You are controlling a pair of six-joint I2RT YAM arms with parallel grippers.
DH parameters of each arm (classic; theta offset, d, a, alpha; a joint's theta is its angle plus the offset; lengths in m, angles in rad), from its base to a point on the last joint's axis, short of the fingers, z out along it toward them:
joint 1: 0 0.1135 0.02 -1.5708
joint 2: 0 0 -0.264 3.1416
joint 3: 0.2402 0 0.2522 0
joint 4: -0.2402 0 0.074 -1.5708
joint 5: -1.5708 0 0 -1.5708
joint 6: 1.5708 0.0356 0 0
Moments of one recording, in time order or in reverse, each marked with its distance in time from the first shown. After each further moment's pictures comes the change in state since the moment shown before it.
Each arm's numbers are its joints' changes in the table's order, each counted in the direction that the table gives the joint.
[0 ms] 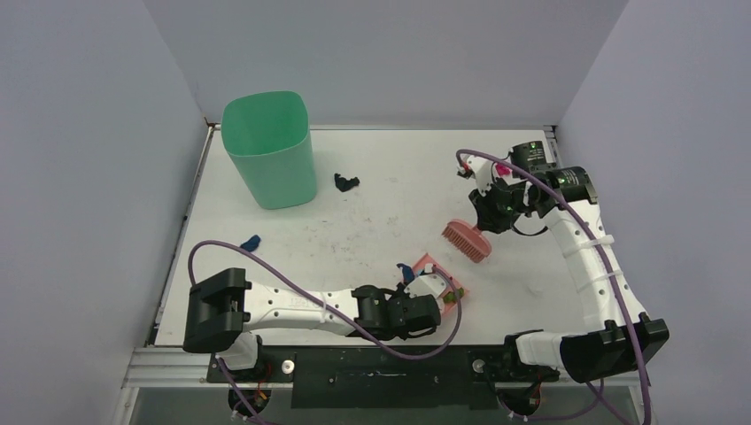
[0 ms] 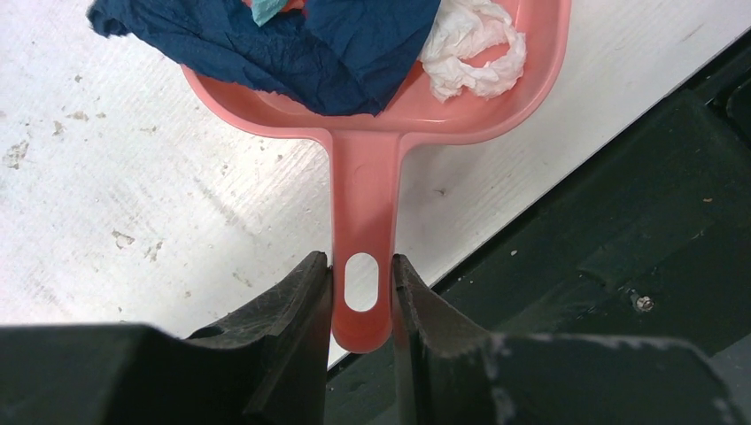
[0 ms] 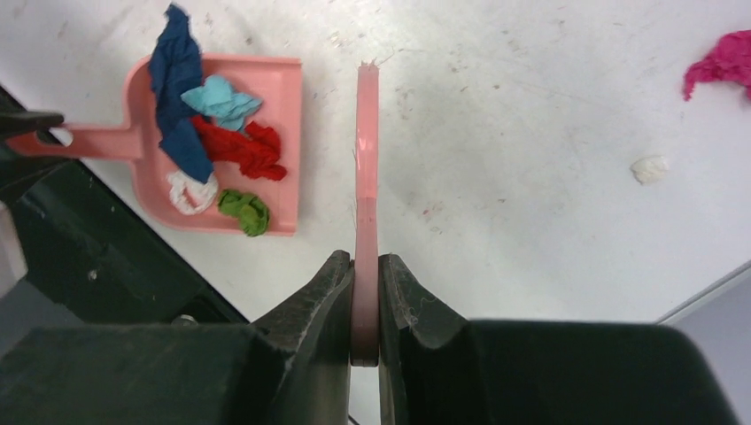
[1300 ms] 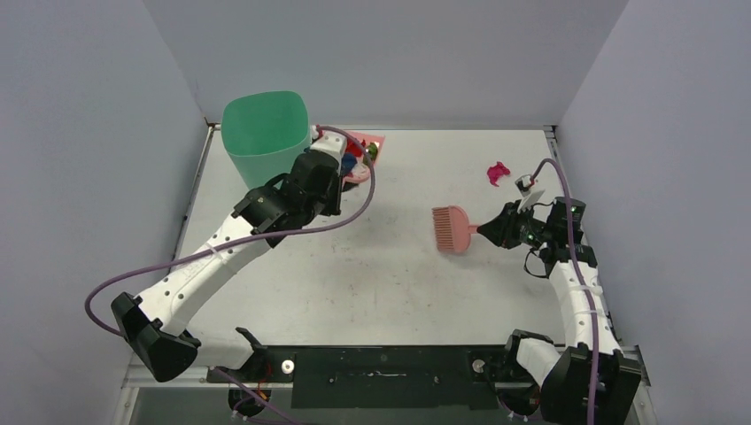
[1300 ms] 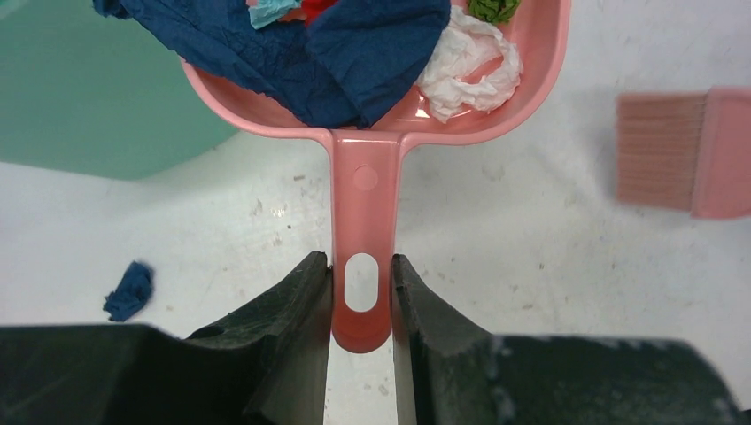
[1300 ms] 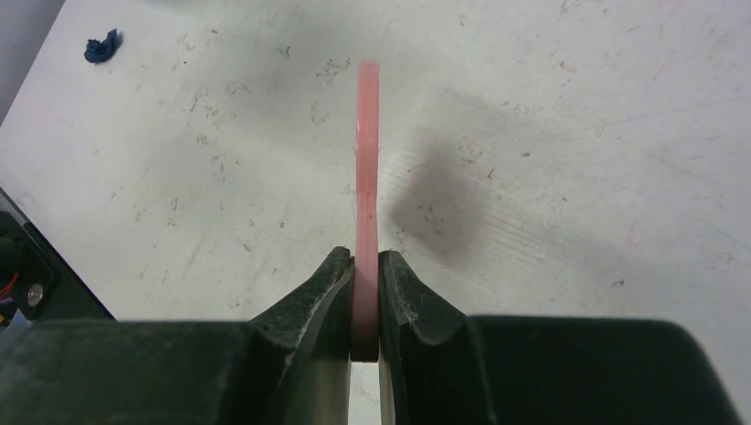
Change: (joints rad) left arm 0.692 -0.331 0.228 -0.189 -0.044 0.227; right arm -0.435 -0.299 -0.774 0.942 0.502 0.546
